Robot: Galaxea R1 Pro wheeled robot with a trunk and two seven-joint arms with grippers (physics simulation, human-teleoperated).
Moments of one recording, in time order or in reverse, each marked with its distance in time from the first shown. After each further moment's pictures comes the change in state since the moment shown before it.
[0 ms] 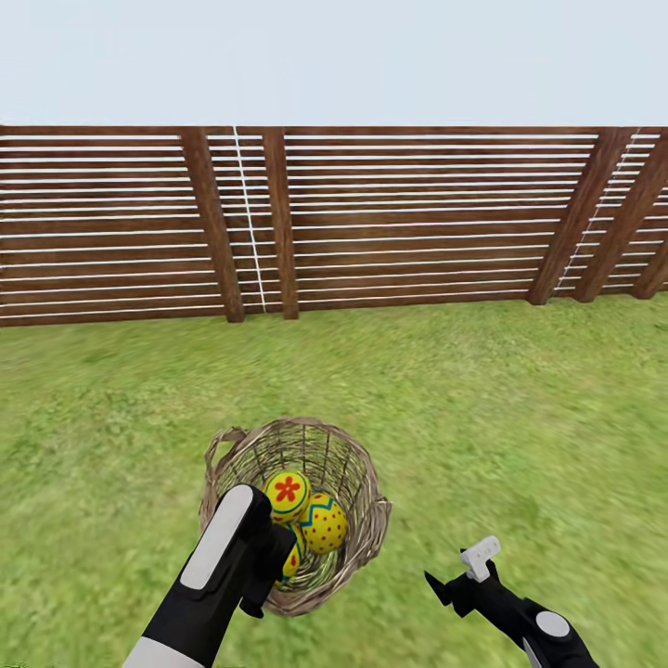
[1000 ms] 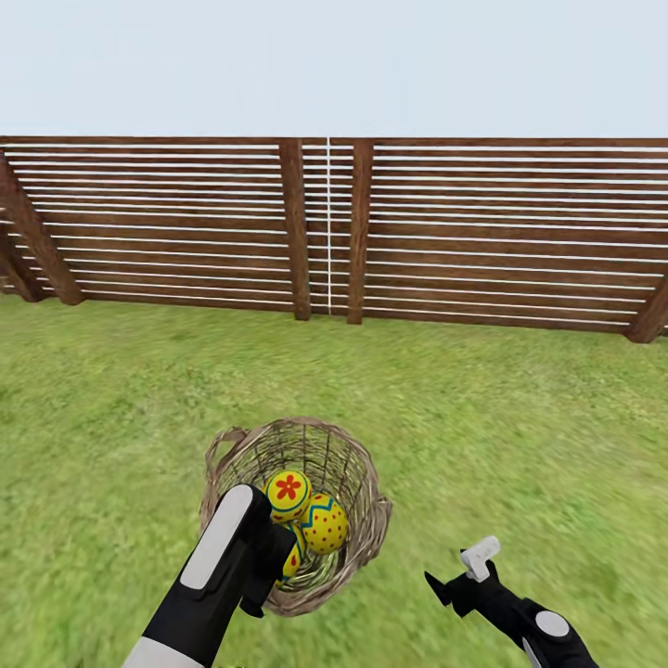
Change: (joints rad) left arm -0.001 0.000 0.000 0.000 0.002 0.004 -0.002; right arm -0.001 0.001 0.000 0.000 0.001 0.002 -0.001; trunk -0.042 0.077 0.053
